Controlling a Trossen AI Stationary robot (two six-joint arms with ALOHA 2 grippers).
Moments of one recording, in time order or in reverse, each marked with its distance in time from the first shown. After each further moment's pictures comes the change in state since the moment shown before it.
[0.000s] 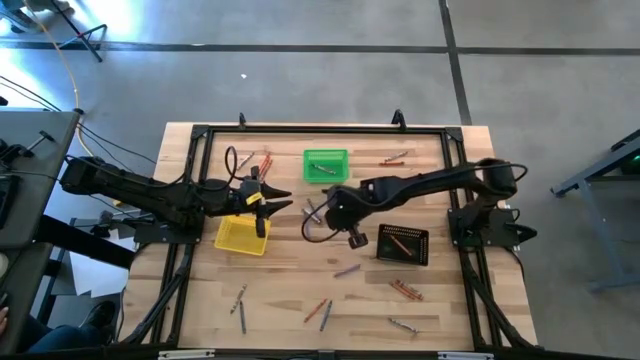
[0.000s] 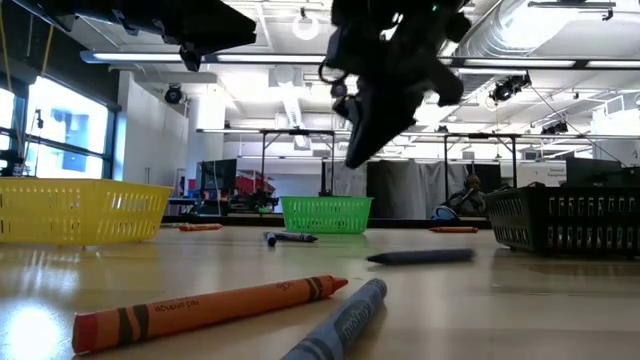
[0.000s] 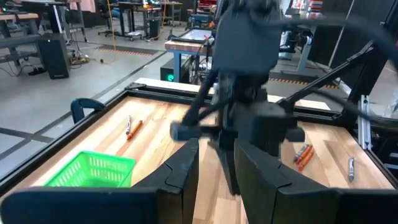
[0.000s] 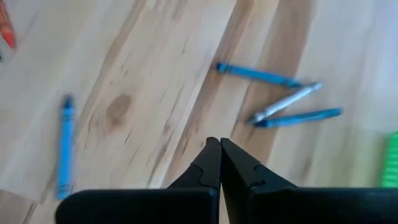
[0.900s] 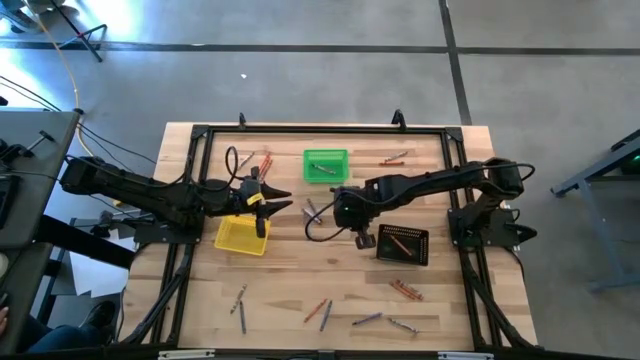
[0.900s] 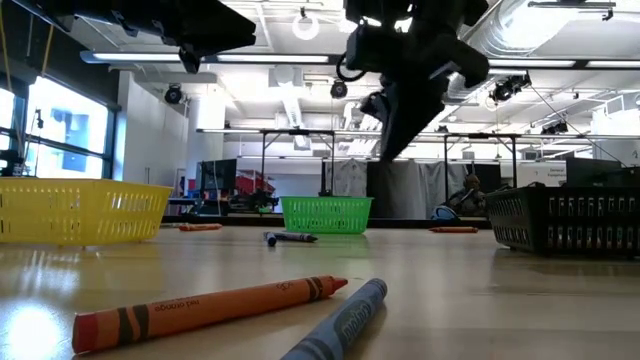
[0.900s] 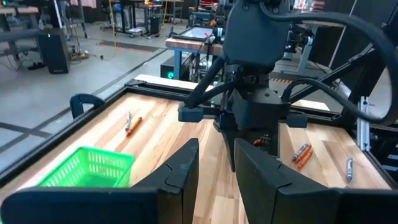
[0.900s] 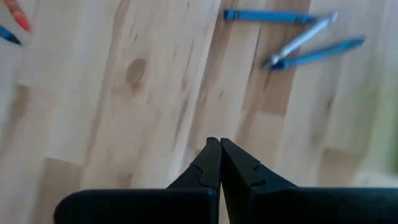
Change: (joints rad) left arm 0.000 0.000 0.000 -0.014 -0.002 -0.031; right arm 0.012 -0.044 0.002 -0.187 0.009 0.180
